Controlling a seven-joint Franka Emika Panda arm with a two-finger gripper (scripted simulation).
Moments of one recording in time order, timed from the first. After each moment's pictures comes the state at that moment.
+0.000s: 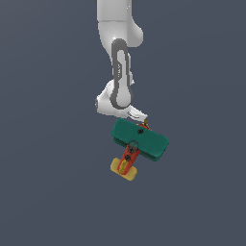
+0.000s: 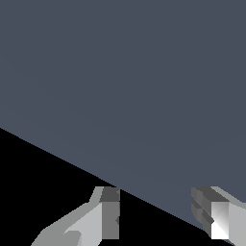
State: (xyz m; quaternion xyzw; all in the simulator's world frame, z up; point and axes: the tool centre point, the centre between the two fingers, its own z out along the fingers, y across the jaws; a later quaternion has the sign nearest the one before) arm -0.201 0.118 0.059 -0.76 0.37 0.32 0.42
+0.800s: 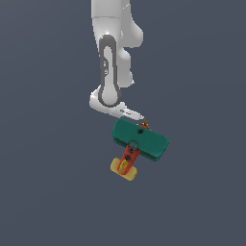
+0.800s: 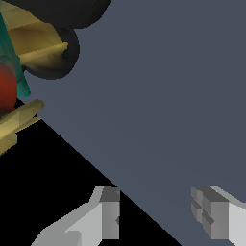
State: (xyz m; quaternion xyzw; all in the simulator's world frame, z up) arm -0.164 0.097 0.076 -0.75 0.36 0.21 0.51
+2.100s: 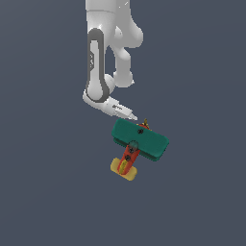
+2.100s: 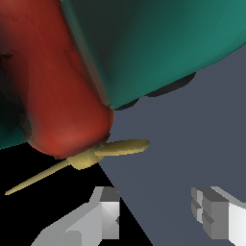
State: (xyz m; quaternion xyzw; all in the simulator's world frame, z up) arm -0.129 0.062 0.101 -0.74 0.36 0.07 0.57
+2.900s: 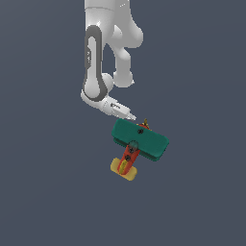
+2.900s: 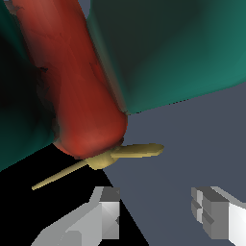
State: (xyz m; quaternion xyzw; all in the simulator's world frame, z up) arm -0.122 0.053 0.111 -0.73 0.36 0.06 0.58
